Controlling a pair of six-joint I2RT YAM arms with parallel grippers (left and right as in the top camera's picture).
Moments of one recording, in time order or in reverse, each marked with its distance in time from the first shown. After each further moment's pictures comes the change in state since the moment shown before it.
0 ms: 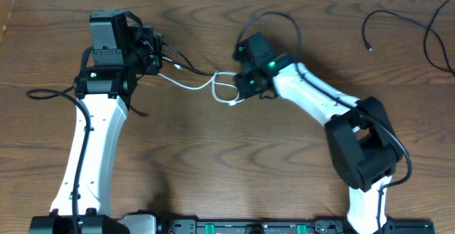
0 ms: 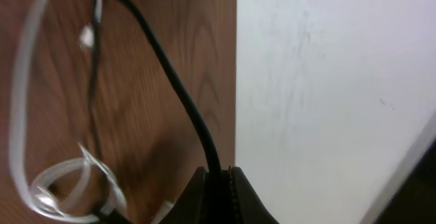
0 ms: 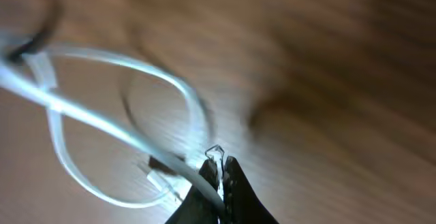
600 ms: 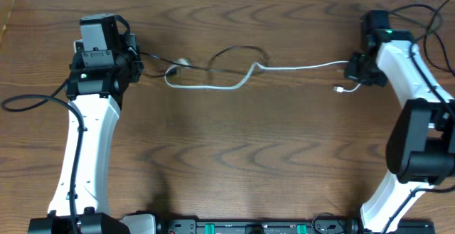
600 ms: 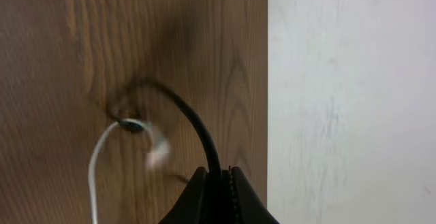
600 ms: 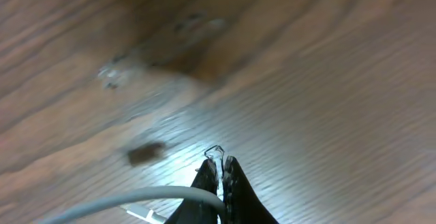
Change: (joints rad) left arm 0.064 0.000 0.000 -0.090 -0.237 0.086; right arm -0.591 -0.082 0.013 -0.330 0.310 0.180
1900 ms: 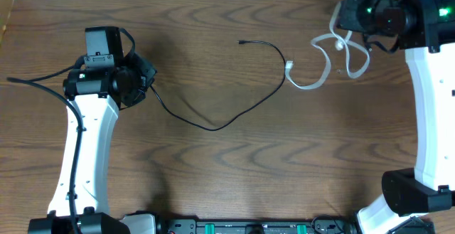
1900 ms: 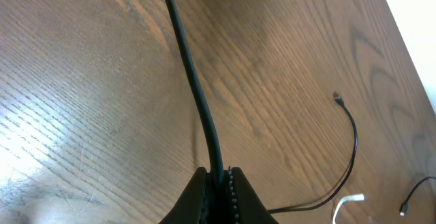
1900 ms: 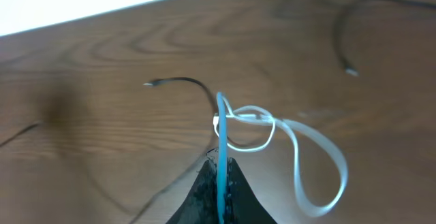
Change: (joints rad) left arm 0.007 0.000 0.000 -0.285 0.193 0.676; right arm 0.224 -0.193 0.757 -0.456 -0.175 -0.048
